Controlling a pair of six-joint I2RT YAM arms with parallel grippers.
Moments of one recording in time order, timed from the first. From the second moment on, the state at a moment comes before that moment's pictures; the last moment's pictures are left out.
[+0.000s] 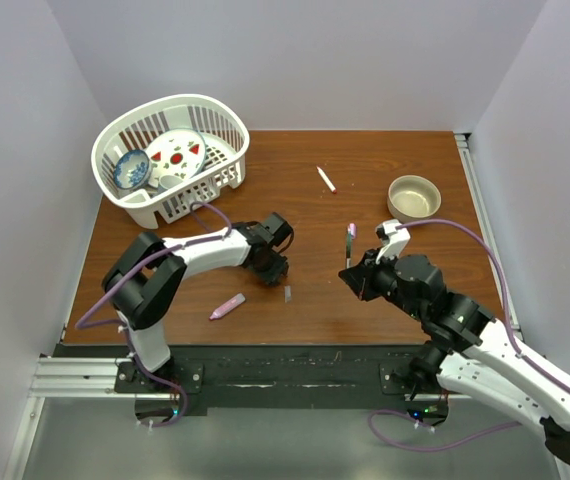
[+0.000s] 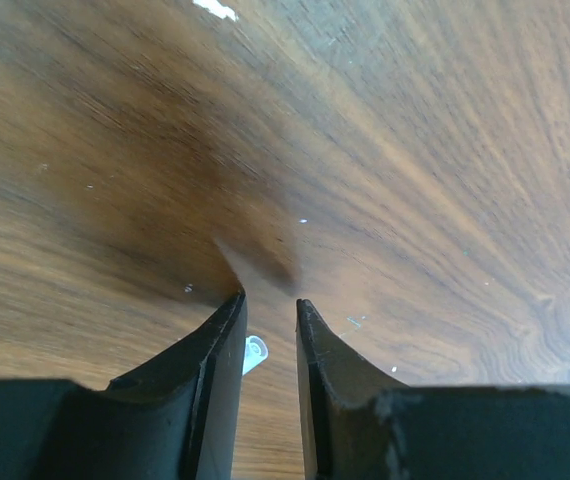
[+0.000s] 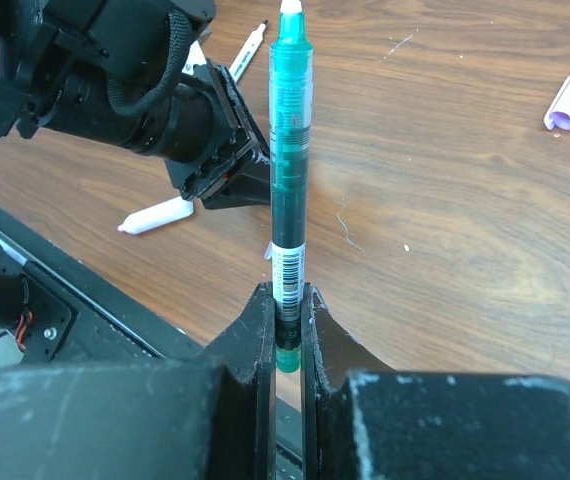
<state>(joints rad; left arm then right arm) -0.76 1.79 1.10 -0.58 -0.09 -1.64 0.84 0.62 0.65 -0.43 0.17 0.52</state>
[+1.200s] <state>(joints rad) -0.96 1.80 1.15 -0.60 -0.27 -1.00 0.84 0.58 0.67 -0.48 0.23 0.49</state>
